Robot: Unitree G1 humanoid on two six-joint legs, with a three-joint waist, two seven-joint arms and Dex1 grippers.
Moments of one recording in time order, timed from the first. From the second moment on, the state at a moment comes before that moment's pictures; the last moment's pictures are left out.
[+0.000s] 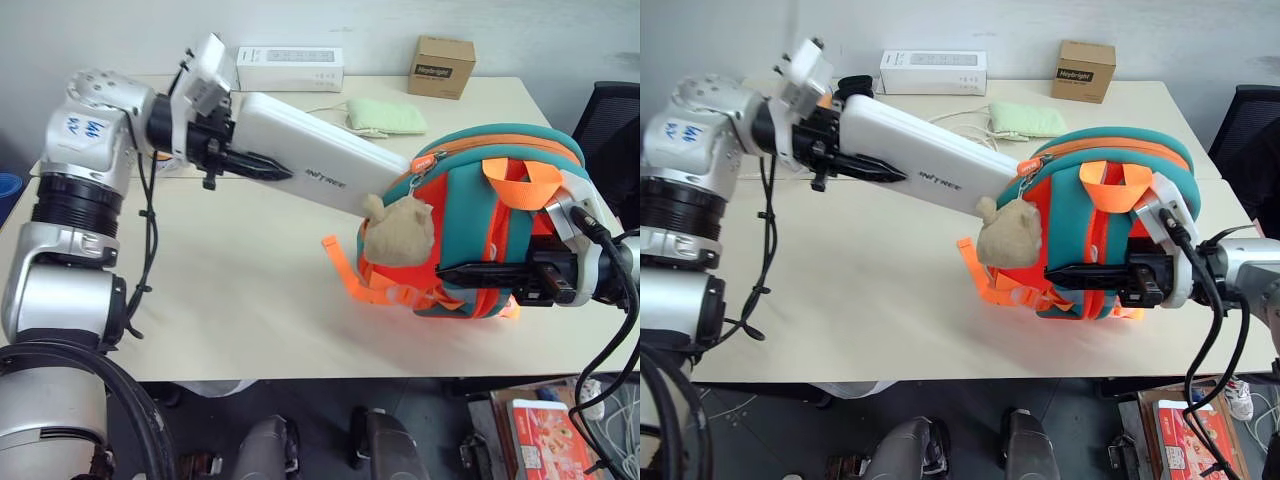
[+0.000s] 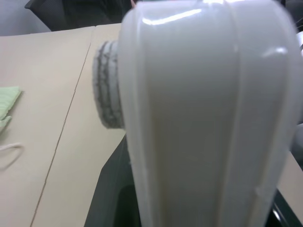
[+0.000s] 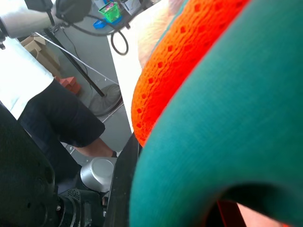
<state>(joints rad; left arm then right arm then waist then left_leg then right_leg) -1.33 0.75 -0.25 0.65 -0.41 0.32 -1.50 -0.42 -1.02 -0.26 -0.29 1.08 1.05 1.15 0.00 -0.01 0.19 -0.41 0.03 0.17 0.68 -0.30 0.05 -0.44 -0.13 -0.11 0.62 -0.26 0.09</state>
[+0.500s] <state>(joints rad) -1.23 0.76 -0.30 0.55 -0.50 0.35 -1.50 -0.42 -1.02 -0.24 -0.29 1.06 1.04 1.15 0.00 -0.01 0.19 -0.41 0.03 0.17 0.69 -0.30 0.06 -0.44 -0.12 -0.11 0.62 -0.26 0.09</state>
